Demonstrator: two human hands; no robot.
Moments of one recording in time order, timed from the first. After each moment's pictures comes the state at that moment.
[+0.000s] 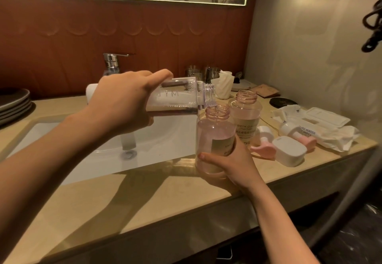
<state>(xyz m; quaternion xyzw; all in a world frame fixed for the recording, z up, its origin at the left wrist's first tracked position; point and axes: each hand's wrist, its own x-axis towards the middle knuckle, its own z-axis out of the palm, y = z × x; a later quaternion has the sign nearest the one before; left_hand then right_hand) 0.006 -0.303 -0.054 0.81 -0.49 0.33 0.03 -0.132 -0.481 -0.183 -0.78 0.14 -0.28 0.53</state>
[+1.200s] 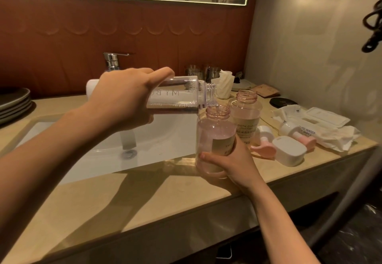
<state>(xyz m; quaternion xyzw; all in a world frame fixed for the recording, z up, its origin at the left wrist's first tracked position) 0.000 -0.304 -0.046 0.81 -0.49 0.31 0.02 -0.132 -0.481 -0.183 -0.78 0.13 -0.28 0.54</state>
